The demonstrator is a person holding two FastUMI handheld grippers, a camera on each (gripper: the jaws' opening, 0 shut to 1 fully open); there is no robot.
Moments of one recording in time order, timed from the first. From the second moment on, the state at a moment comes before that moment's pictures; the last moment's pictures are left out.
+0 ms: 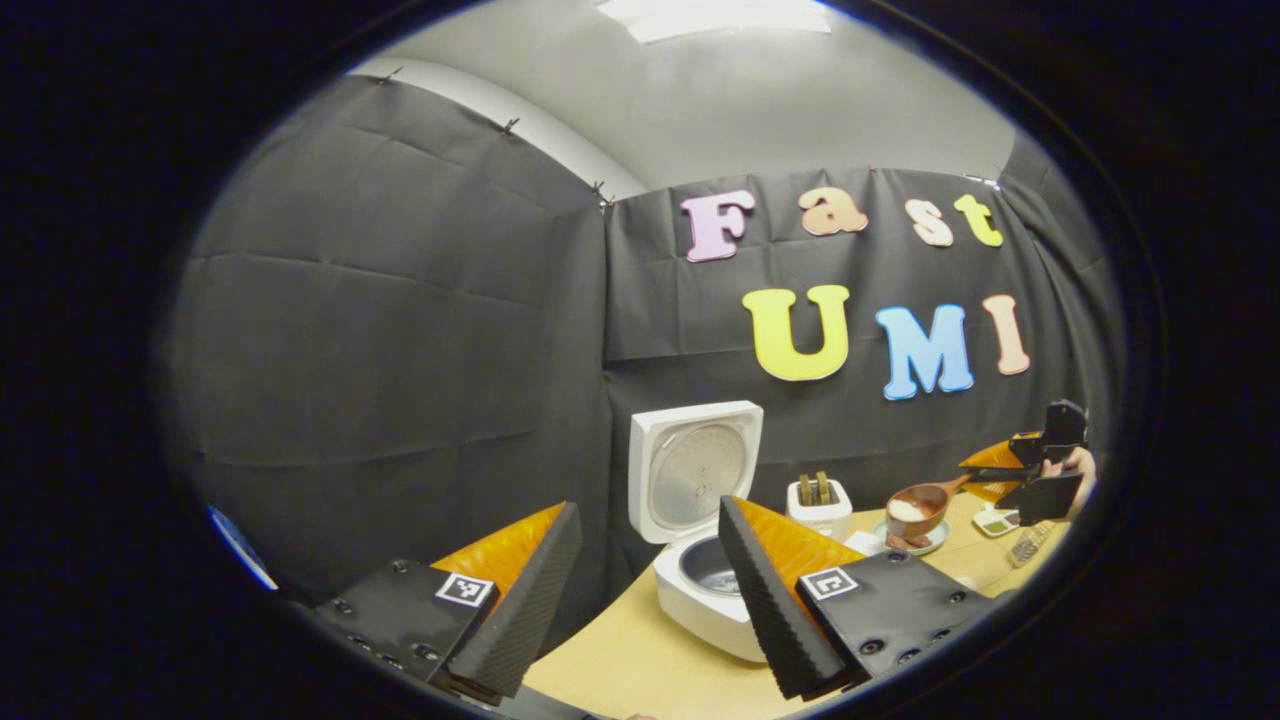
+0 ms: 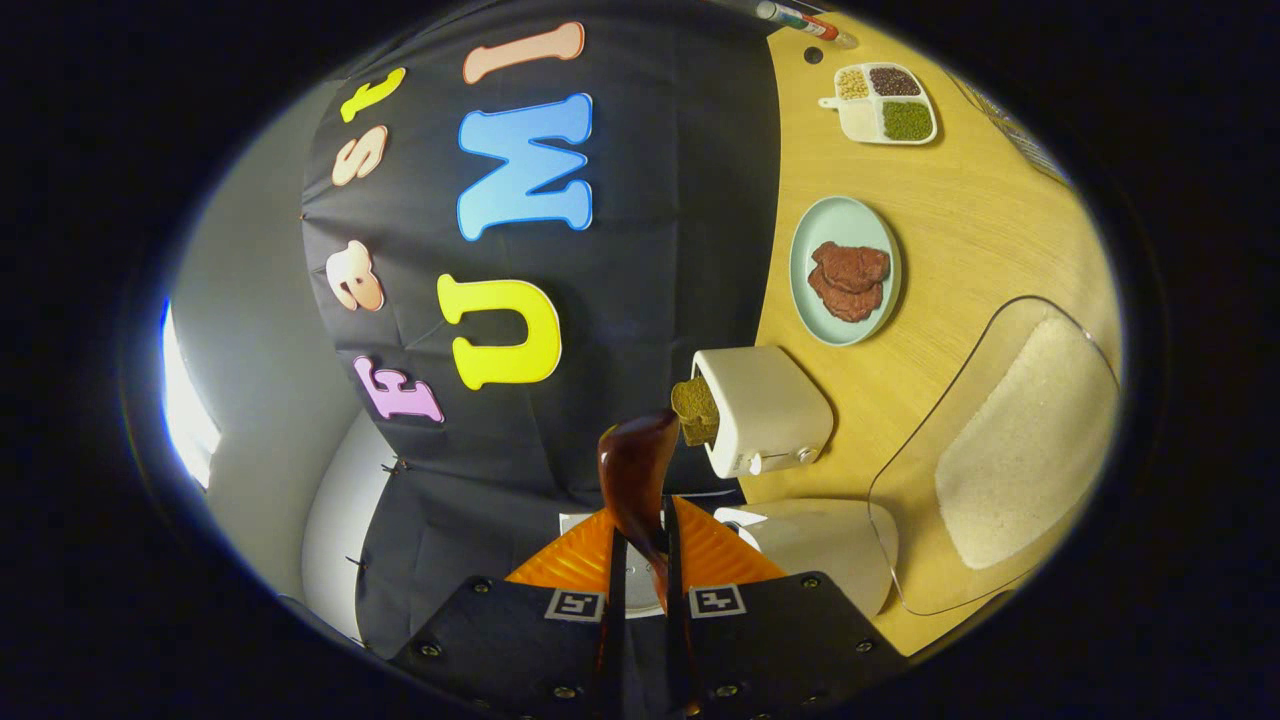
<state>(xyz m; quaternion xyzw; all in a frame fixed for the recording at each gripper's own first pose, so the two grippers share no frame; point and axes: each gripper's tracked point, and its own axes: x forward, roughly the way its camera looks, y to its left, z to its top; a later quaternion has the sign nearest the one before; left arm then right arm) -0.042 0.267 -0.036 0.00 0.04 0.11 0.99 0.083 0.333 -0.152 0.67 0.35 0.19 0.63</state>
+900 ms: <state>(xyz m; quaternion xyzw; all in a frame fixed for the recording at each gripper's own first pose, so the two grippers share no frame) -0.106 0.351 -0.082 -0.03 0.09 0.22 0.97 0.101 0.502 -0.164 0.54 0.38 0.26 0.71</state>
